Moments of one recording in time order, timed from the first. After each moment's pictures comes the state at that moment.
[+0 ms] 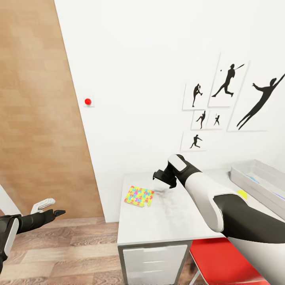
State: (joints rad) left arm -0.49 0.32 0.45 -1.04 0.02 0.88 -0.56; right arm -1.28 0.17 0.04 -0.22 -0.89 0.78 -0.63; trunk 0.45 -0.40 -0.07
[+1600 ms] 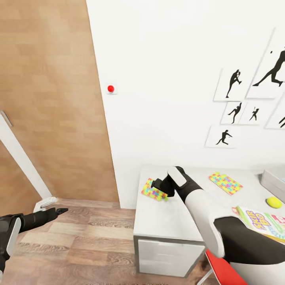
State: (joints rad) left arm -0.49 0.30 0.45 -1.05 0.02 0.86 -0.58; right arm -1.11 0.17 0.06 -0.40 -0.88 0.77 -0.58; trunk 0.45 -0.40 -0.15
